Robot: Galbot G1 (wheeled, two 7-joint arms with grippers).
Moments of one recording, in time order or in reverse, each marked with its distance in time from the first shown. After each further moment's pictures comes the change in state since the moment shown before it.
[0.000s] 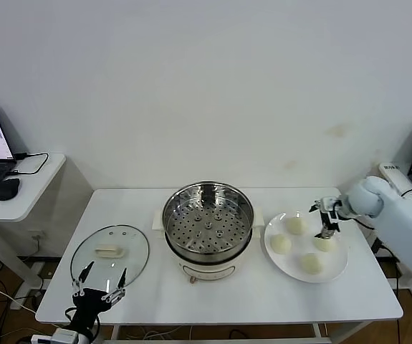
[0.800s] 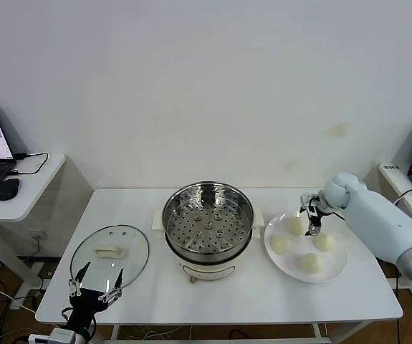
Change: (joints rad) left arm -0.004 0.005 -0.008 0.010 0.000 -0.005 0.007; right arm 0.042 0.171 -0.041 -0.246 -0.052 0.025 0.022
